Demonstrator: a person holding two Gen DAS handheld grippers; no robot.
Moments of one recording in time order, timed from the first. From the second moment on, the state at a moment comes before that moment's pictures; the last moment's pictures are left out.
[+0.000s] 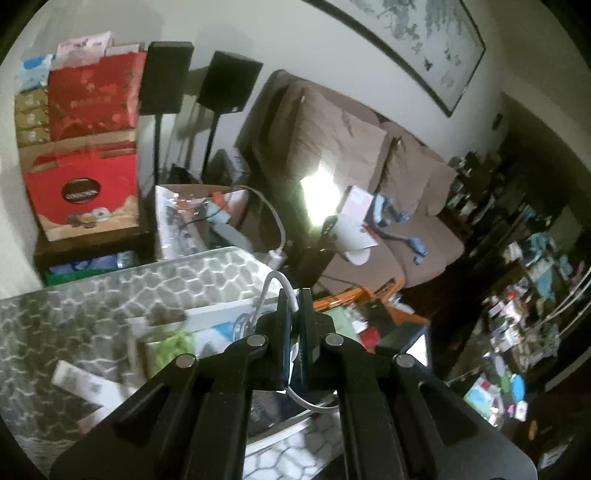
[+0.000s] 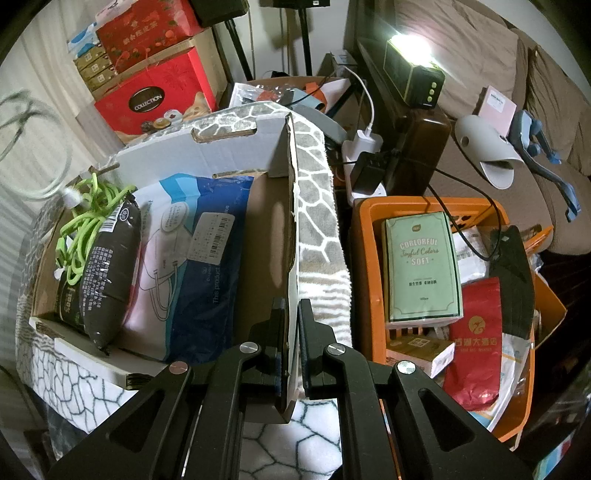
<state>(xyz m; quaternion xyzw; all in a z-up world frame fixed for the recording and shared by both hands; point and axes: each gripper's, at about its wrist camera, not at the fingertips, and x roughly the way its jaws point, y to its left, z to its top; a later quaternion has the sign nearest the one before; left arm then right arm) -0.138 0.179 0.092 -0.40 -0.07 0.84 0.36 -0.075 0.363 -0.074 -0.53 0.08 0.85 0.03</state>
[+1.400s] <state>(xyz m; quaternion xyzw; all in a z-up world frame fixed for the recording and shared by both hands) -0.100 0.258 -0.044 -0.47 0.15 0.79 0.36 -0.074 0.363 -0.075 -0.53 0.08 0.85 0.03</state>
